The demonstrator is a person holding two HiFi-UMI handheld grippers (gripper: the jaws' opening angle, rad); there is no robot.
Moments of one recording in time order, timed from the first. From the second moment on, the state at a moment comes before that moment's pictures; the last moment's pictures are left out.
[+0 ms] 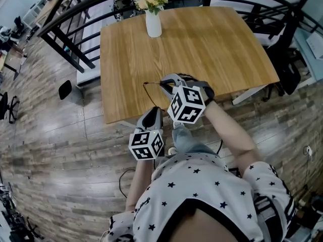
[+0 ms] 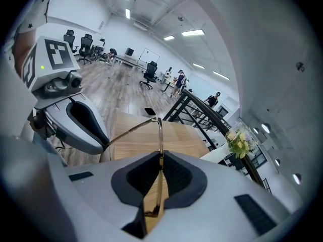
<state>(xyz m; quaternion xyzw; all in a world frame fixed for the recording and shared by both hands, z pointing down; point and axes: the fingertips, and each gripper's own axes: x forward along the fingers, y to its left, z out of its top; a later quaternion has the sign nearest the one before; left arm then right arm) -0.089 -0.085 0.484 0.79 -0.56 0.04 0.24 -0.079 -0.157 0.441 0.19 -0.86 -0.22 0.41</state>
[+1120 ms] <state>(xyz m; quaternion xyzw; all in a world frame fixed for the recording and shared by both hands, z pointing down) -0.056 -0.096 0.463 0.82 -0.53 0.05 0.20 -0.088 -0.136 0.441 0.17 -0.88 -0.21 0.39</state>
